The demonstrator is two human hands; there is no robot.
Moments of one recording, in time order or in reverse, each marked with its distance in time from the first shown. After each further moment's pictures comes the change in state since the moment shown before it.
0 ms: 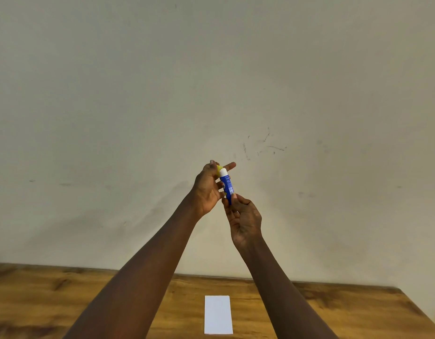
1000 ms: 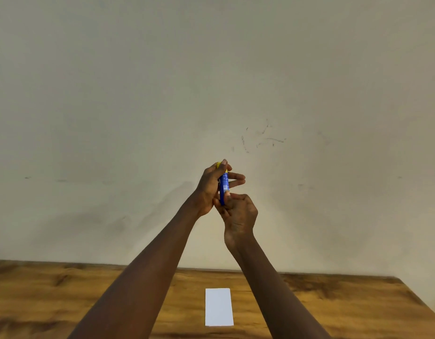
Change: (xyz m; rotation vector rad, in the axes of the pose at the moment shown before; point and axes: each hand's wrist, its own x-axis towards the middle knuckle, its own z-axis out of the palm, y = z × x) left_hand -0.002 -0.009 0.002 0.178 -0.113 0.026; right_hand -0.005 0.012 0.001 -0.148 -0.004 -0.124
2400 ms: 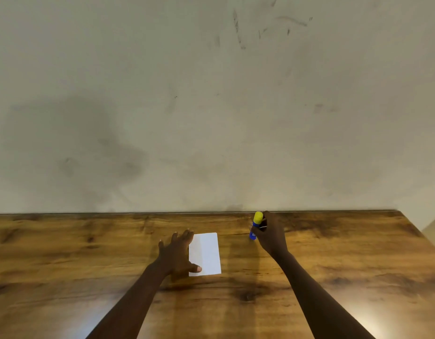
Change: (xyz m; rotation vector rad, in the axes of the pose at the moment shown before) left_hand -0.064 -0.302 -0.101 1.445 -0.396 -0.692; right_hand 0.080 0.122 -0.254 -1.370 -0.019 0.037
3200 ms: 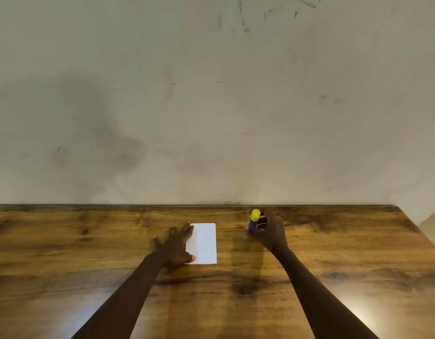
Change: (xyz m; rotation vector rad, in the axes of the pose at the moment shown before) left_hand 0.008 0.001 0.000 -0.045 -0.120 0.000; right_hand -0.003 0.006 -0.002 -0.025 -0.074 0.034
